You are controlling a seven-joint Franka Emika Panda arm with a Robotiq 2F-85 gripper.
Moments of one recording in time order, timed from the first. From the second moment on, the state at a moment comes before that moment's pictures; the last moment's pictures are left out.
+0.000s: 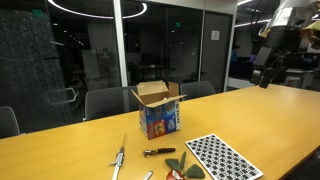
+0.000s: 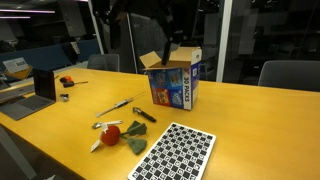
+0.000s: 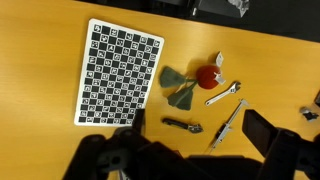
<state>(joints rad) 0.04 -0.82 -0.26 -2.56 0.11 1.78 -0.36</state>
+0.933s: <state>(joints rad) 0.09 -0.20 0.15 -2.48 0.45 2.06 0.42</state>
